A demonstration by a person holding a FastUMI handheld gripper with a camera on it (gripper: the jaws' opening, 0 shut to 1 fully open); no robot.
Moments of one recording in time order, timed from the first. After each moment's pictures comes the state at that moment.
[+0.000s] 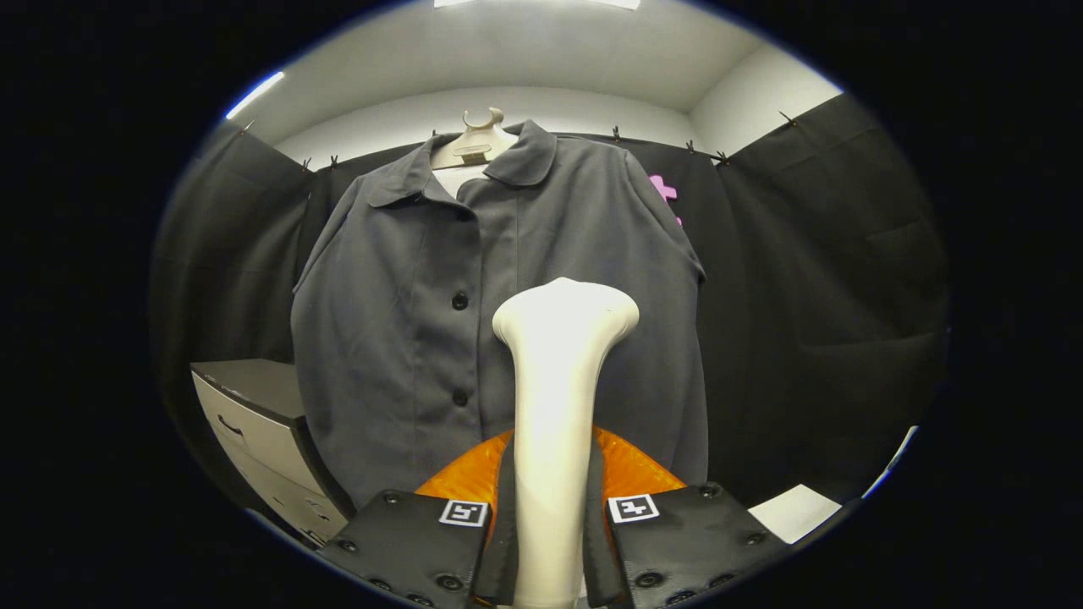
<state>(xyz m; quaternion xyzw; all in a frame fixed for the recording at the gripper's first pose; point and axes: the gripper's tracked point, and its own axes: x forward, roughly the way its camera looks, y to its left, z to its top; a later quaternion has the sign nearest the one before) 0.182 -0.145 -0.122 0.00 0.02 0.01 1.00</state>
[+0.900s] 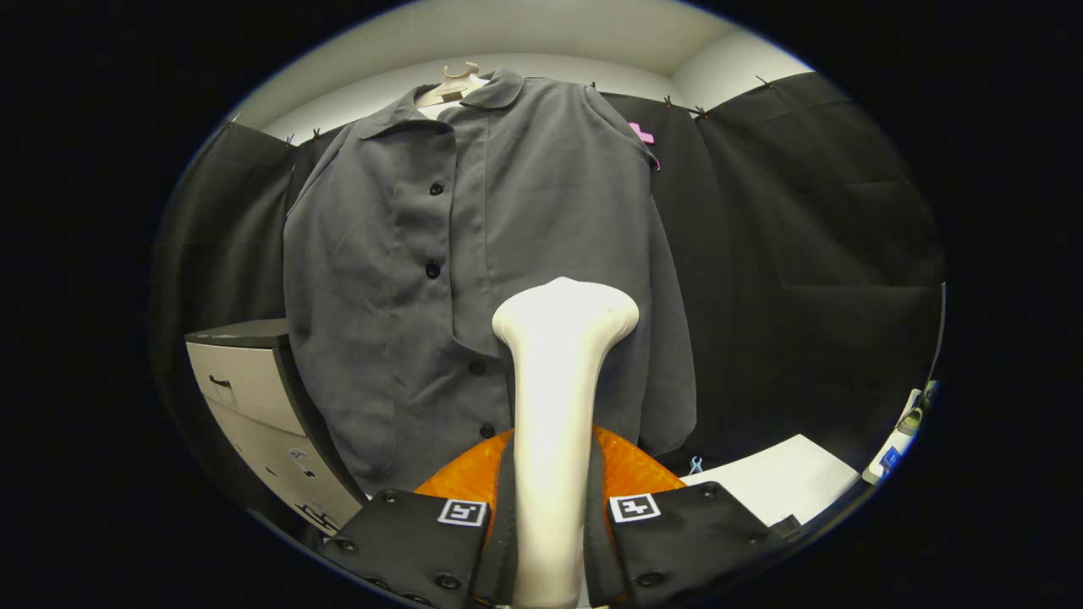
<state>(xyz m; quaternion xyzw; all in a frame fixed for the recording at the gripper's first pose) 0.139 -0.170 -0.226 0.02 0.11 -0.01 0.99</state>
